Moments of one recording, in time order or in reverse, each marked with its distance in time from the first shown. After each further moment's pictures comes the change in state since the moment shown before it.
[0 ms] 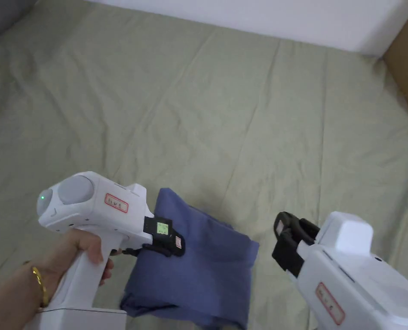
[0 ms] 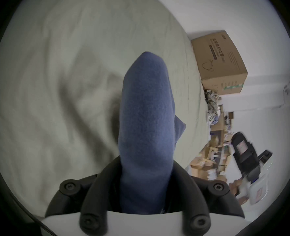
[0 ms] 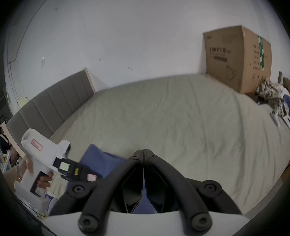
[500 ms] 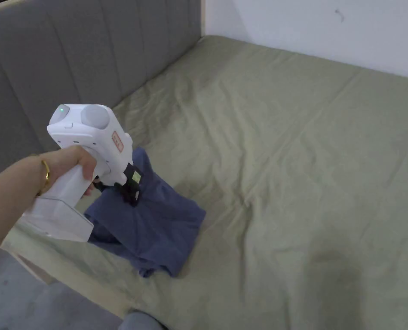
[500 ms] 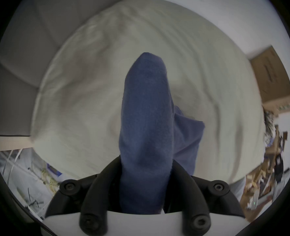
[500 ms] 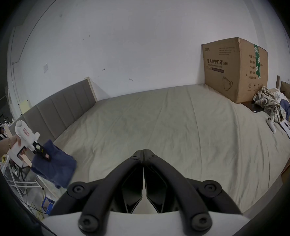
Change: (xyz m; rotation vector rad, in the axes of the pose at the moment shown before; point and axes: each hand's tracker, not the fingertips) left arm -0.175 0.044 0.221 0.100 0.646 0.178; right arm -0.011 0.000 0.020 0.033 0.004 -0.008
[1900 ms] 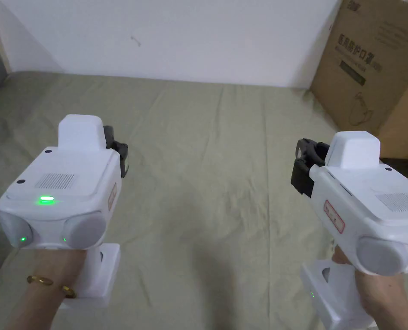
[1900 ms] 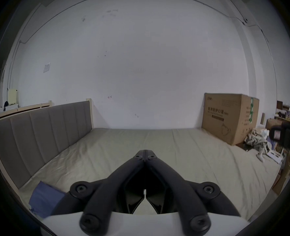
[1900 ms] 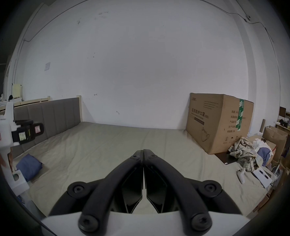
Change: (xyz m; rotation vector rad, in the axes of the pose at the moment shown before) left arm 0.304 -0.206 0.099 1.208 -0.171 -0.340; right arm 0.041 0.069 0.074 0.317 -0.154 0.229
